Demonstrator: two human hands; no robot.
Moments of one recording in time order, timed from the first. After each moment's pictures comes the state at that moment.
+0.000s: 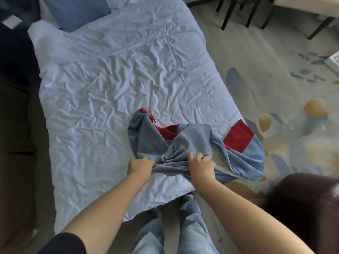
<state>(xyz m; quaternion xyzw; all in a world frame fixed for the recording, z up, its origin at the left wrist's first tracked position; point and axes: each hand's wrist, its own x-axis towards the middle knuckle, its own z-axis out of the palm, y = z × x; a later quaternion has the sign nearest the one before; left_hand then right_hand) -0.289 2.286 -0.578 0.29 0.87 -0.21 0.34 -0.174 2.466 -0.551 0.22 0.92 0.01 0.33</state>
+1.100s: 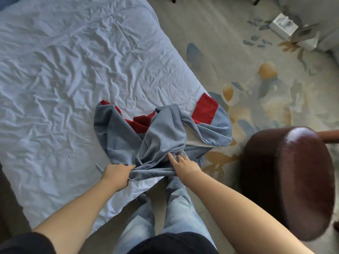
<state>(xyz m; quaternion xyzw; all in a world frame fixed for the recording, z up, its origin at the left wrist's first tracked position) -0.258 2.261 -0.599 0.45 0.80 -0.23 0.34 -0.091 2.475 -0.560 0.18 0.87 -0.15 0.44</state>
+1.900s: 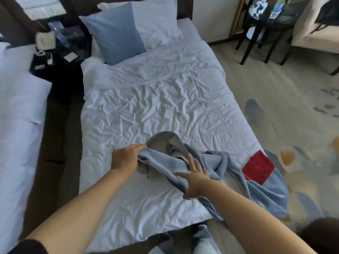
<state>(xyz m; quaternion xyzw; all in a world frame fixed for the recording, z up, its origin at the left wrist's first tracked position) -0.378 2.209 -0.441 0.21 0.97 0.08 0.06 -0.246 2.447 -0.508 0.02 0.90 -0.16 0.40</state>
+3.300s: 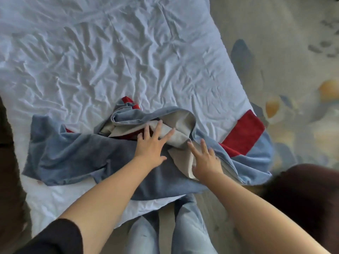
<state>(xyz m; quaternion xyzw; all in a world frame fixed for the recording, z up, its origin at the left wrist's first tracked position) -0.351 2.386 -0.687 0.38 0.88 -0.10 0.26 -0.203 2.554 -0.668 0.25 0.88 -0.19 0.35</state>
